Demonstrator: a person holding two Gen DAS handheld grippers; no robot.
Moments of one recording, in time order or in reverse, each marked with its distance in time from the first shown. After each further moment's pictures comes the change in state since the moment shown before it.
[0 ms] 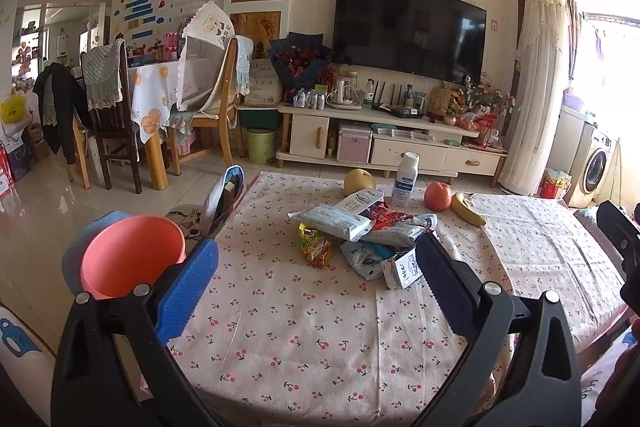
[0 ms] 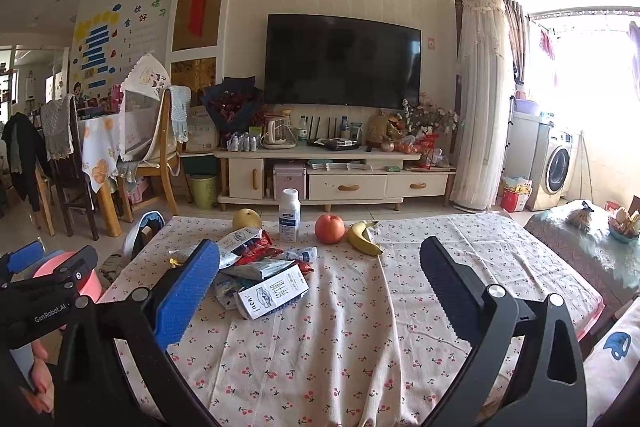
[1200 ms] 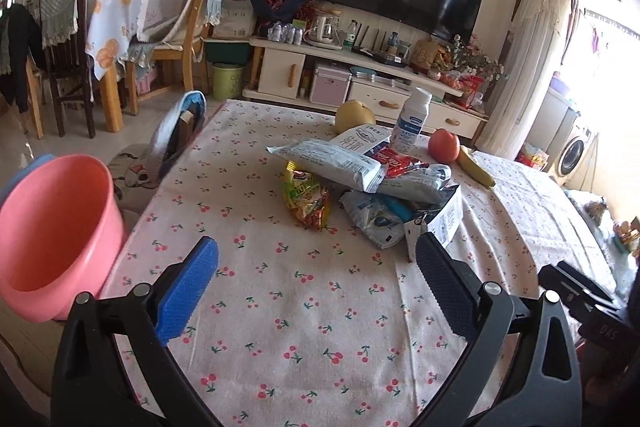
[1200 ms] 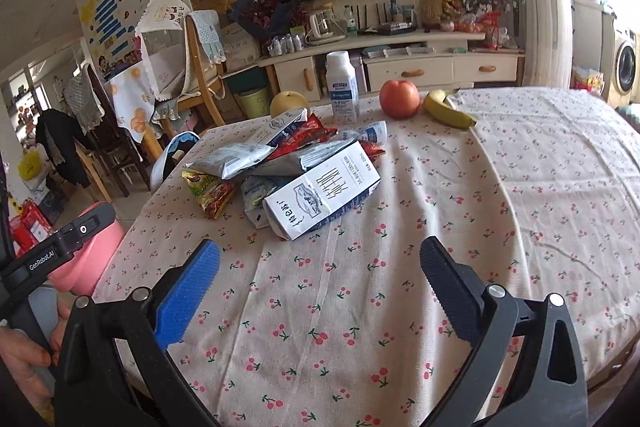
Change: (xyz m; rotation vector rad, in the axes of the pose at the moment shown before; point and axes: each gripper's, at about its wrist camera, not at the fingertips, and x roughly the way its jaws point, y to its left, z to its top) left arm 0.150 0.042 -0.041 -0.077 0.211 -0.181; right arm 0.172 -0.011 -0.105 0.226 0.419 0.317
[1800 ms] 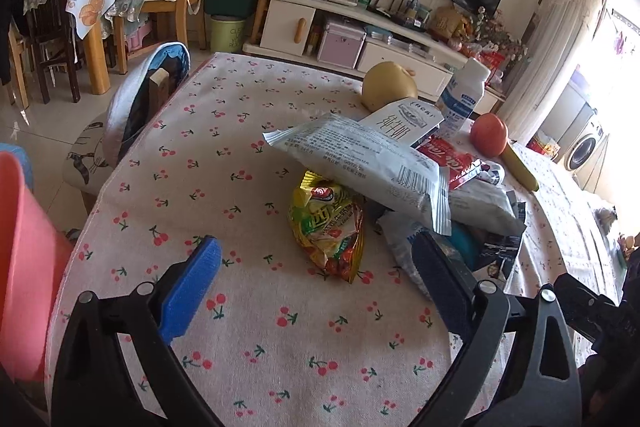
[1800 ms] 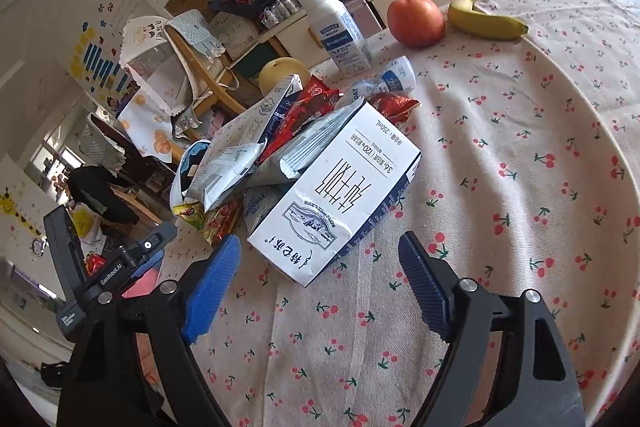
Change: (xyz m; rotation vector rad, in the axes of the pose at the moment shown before) left arm 0.133 0.021 0.027 -0.037 0.195 0.030; right arm 0.106 -0.046 0.031 0.270 0.153 0.182
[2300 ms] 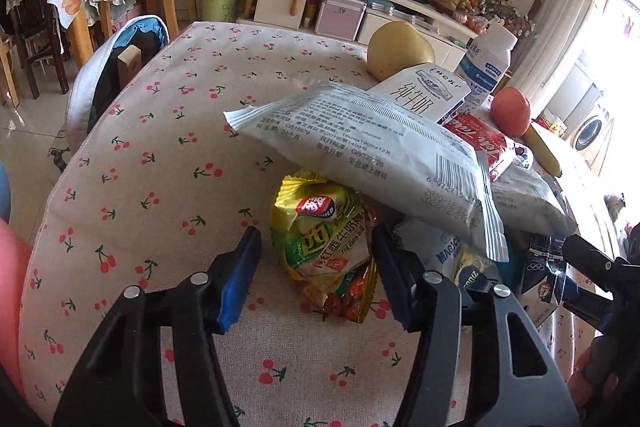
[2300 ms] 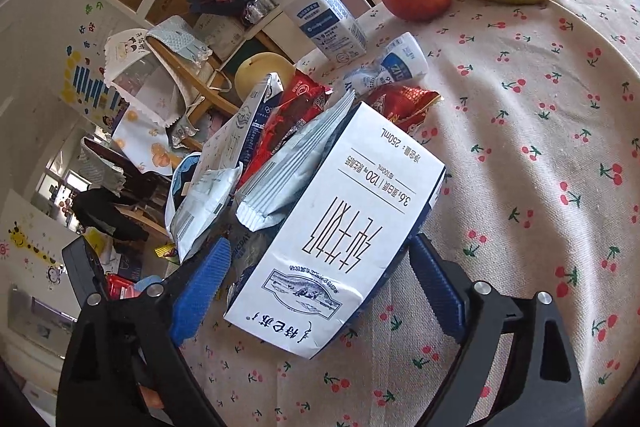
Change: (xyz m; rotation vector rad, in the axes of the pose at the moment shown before) left arm 0.057 -0.003 0.009 0.007 0.085 -0.005; right arm 0.048 -0.006 0.028 0.069 0.029 0.008
